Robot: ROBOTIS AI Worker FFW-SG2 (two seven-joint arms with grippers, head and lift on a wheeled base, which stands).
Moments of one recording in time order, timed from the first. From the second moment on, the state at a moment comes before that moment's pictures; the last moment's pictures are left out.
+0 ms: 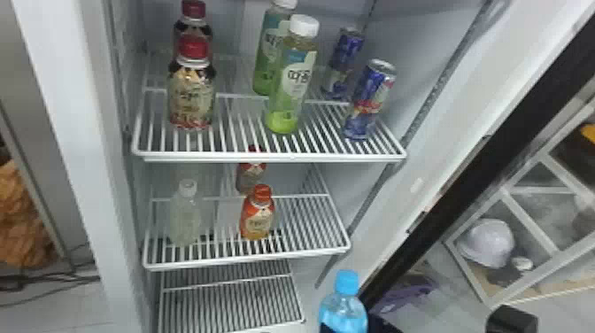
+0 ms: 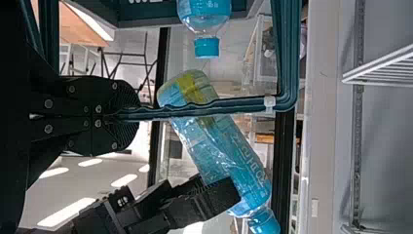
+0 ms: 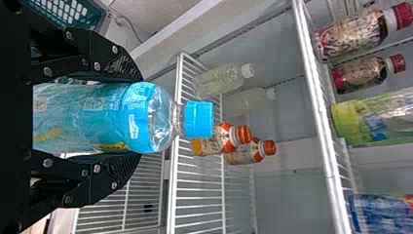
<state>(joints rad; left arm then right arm) 0.42 0.18 -0.23 -1.87 1.34 1.23 -0.26 1.13 -0.08 -0.31 -2.75 -0.32 0.65 0.41</state>
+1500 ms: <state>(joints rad) 0.42 0.18 -0.23 -1.87 1.34 1.23 -0.26 0.94 -0.11 -0.31 -2.55 -0.27 0.74 0.63</state>
